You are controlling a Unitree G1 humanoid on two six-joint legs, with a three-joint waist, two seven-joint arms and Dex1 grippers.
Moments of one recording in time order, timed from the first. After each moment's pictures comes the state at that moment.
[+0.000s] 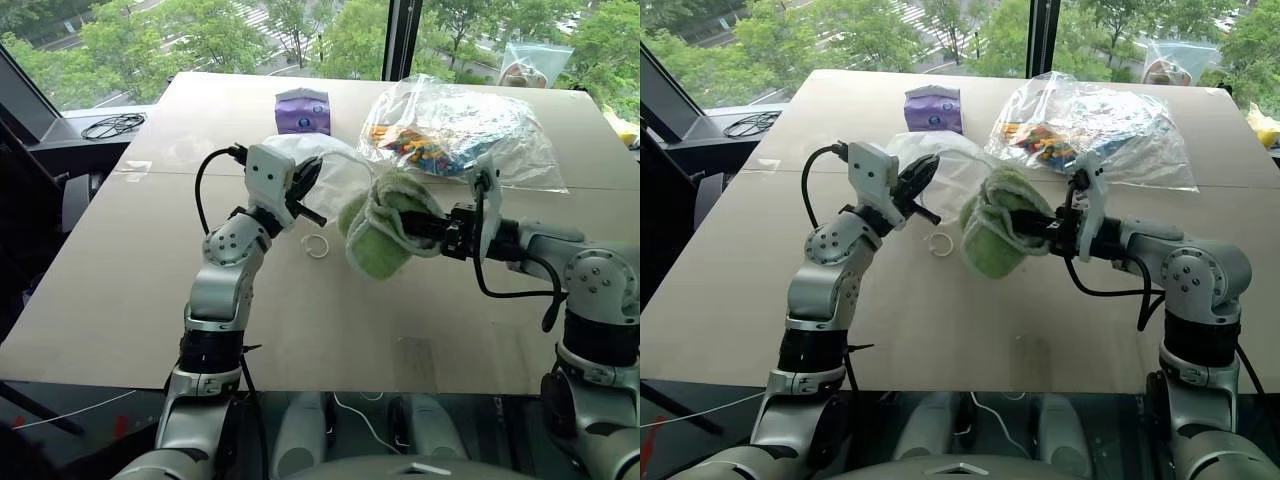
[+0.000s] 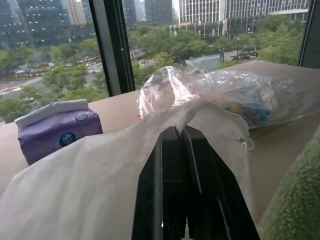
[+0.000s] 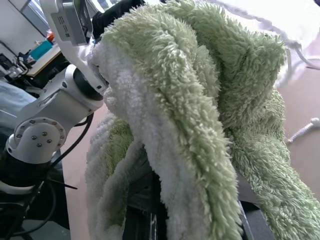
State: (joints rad) left arm -0.49 0.28 0.05 -0.12 -0.21 0.30 -0.47; right arm -0.60 -0.36 -0.21 -0.34 0.85 1.29 0.58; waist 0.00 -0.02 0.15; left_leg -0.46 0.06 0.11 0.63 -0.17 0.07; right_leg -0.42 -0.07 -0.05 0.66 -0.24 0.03
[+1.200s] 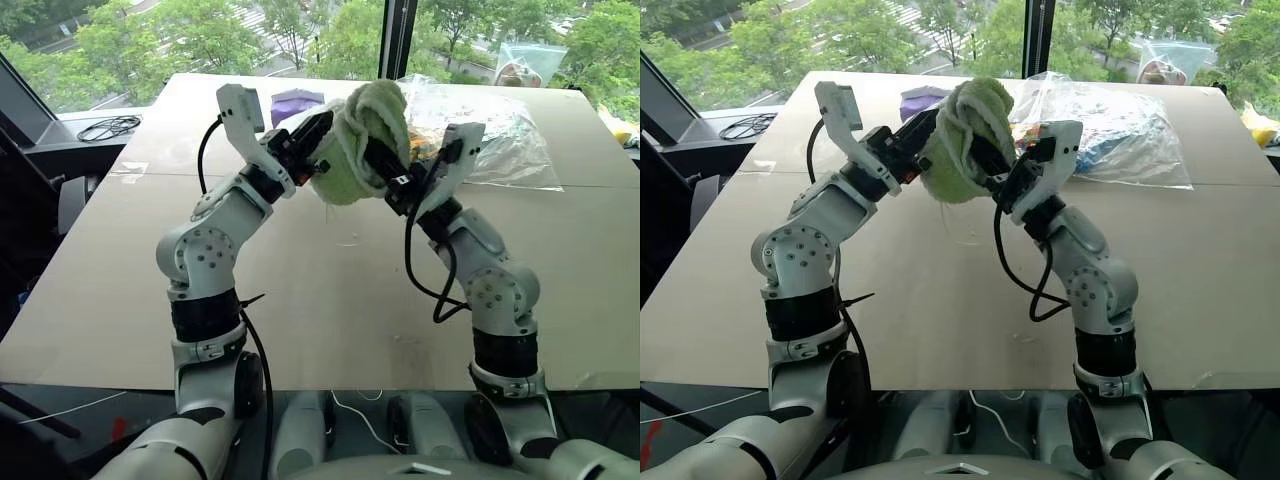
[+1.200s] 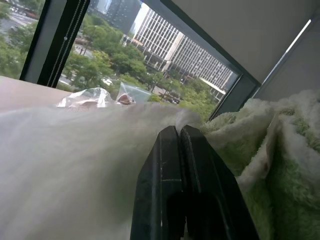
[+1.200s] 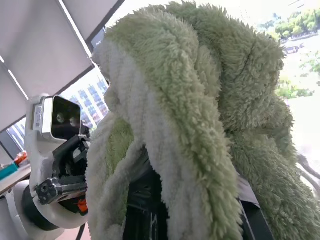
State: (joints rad) left arm -0.72 0.19 0.30 -0.17 -0.83 0.83 -0.23; right arm -0.54 0.05 0.05 -0.27 0.52 0.50 0.29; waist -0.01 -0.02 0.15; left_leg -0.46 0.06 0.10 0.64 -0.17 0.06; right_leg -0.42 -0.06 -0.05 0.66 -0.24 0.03
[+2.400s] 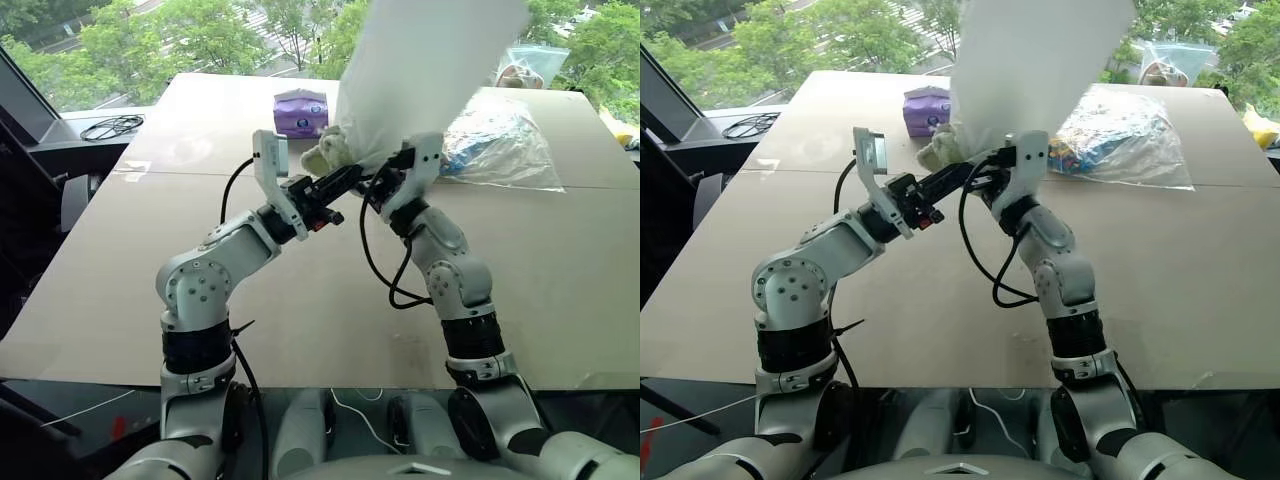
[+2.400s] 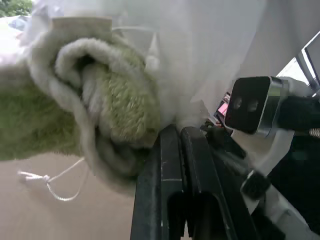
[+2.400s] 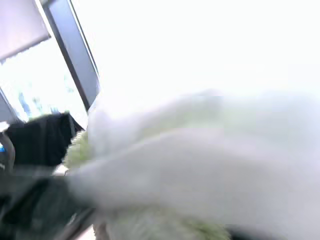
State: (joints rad) left arm -0.53 0.26 0.20 -0.30 -1.02 0.95 -0.26; right arm -0.62 0.14 -0.04 -0.01 0.50 0.39 0.24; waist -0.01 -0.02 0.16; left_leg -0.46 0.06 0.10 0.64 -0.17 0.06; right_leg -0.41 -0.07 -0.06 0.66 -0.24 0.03
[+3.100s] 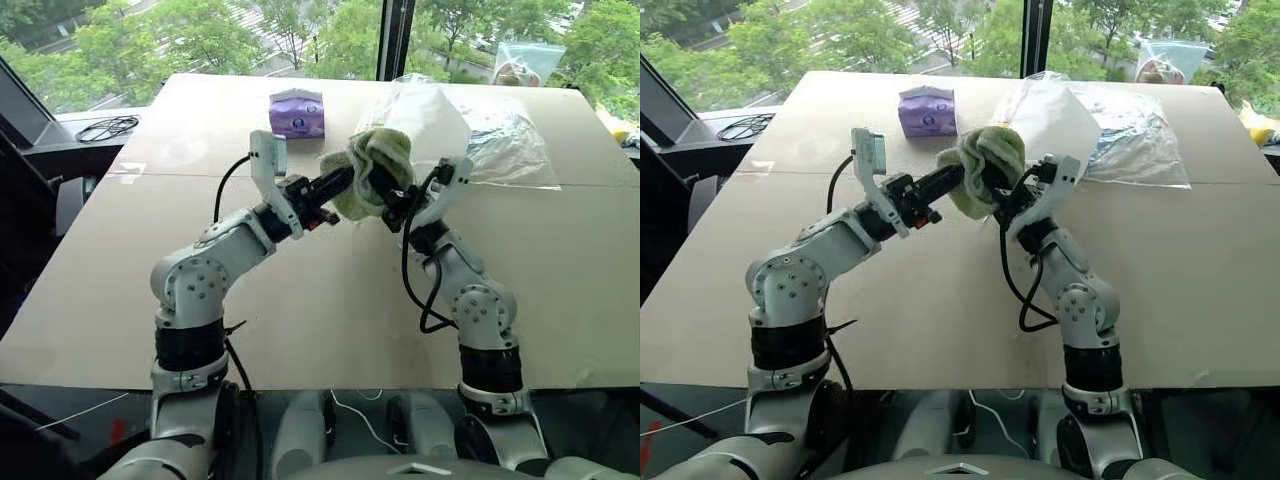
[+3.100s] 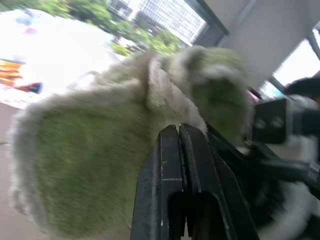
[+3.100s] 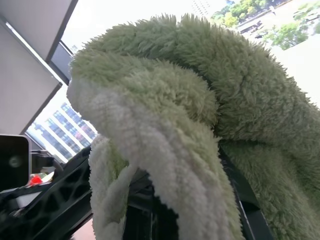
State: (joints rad) left arm -0.49 0.41 0.17 -0.36 -1.09 0.99 -0.44; right arm -0.43 0.11 -0.02 -0.22 0.68 0.53 0.12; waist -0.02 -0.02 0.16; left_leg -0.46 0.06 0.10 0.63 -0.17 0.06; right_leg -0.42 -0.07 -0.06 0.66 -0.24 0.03
